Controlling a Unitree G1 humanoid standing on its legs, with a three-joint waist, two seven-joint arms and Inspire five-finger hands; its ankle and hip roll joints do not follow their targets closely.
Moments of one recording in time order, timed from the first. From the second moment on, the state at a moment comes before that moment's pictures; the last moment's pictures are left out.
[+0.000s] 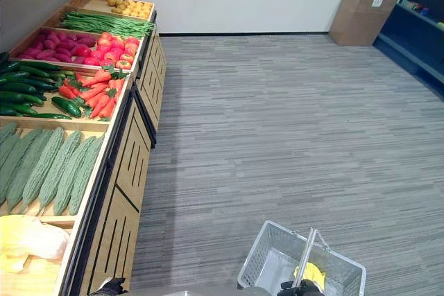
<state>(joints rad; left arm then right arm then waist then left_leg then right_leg) -0.01 0.27 -0.20 1.29 0.08 0.10 0.14 0.02 -0.23 0.13 1.30 0.10 0.06 -0.08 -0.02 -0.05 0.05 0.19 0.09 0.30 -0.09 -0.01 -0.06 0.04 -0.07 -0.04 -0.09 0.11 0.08</state>
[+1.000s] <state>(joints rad) -0.06 0.26 -0.22 1.32 0.10 0.09 0.11 -0.05 -0.25 0.05 1.30 0.16 0.04 -0.07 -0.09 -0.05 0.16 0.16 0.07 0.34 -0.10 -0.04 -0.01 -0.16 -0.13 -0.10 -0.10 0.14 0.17</state>
